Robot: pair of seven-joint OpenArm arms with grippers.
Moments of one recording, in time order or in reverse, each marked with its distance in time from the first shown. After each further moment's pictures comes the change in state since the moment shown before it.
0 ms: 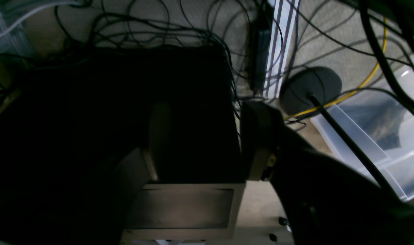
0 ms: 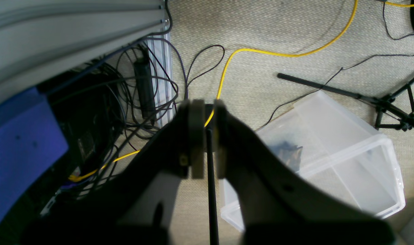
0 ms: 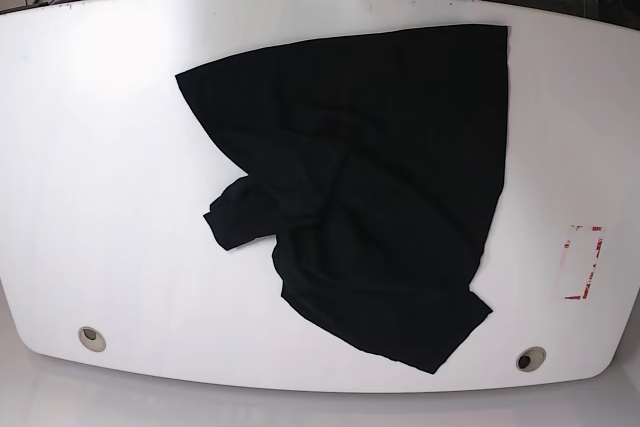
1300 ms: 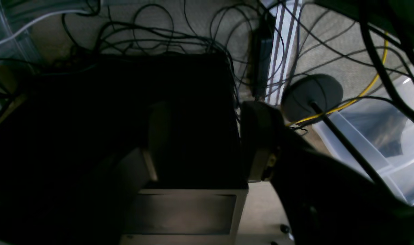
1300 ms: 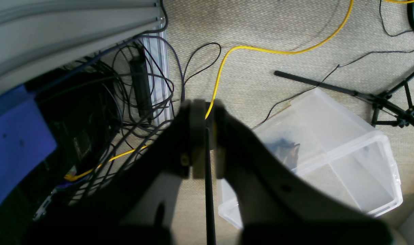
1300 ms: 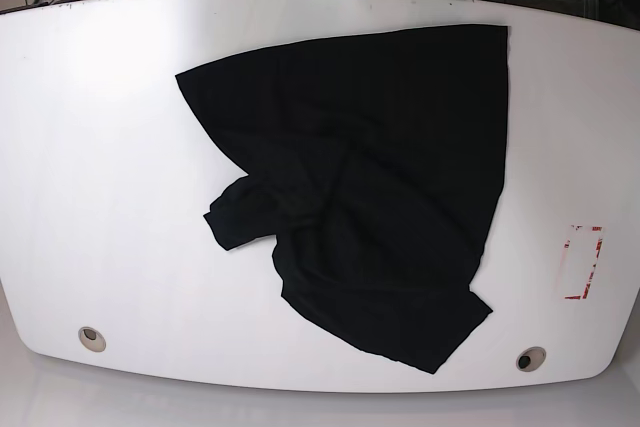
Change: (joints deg) left arm 1.7 -0.1 -0.1 3.5 -0.3 0.2 0.0; right arm -0.1 0.4 0.3 -0.4 0.0 0.0 -0.2
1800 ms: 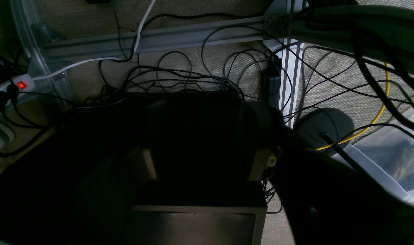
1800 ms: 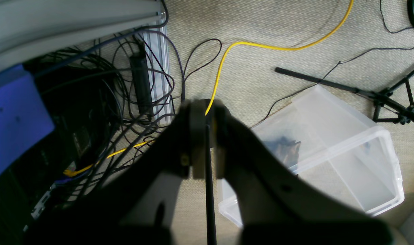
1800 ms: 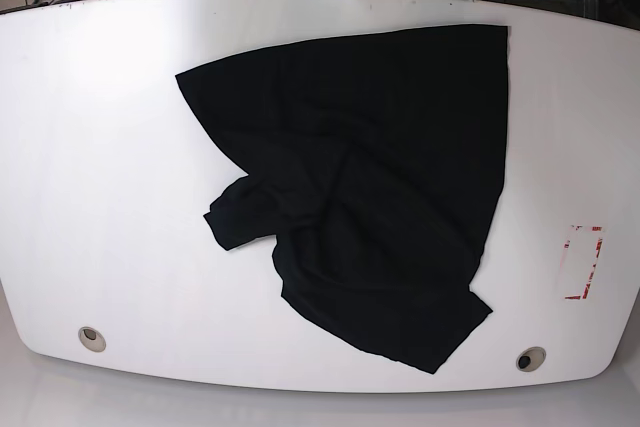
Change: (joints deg) left arm 13.4 -2.0 0.4 23.5 -1.7 0.0 -1.9; right arm -2.7 0.0 0.0 2.7 0.0 0.0 0.5
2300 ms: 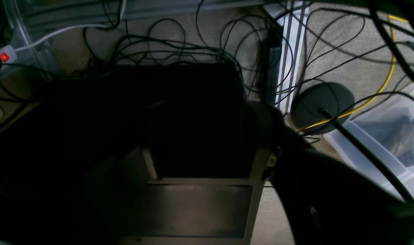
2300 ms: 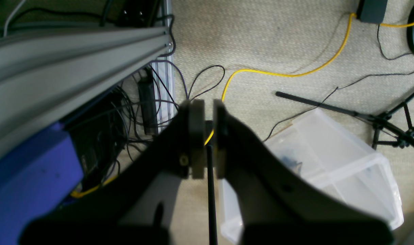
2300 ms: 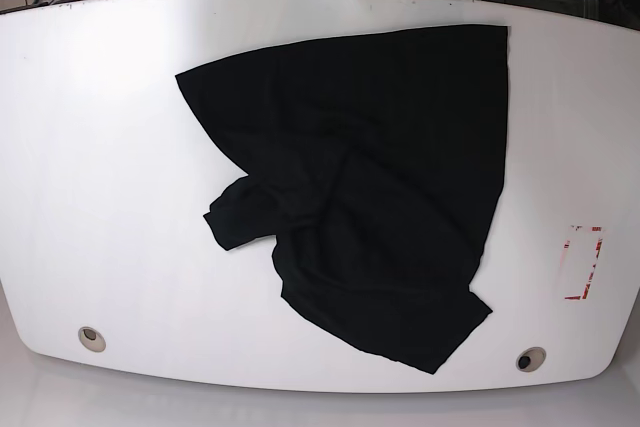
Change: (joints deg) left arm -0.8 0.3 0.0 -6.4 0.2 -0.4 0.2; right arm 3.0 -0.5 -0.5 -0.1 0.0 0.0 -0.2
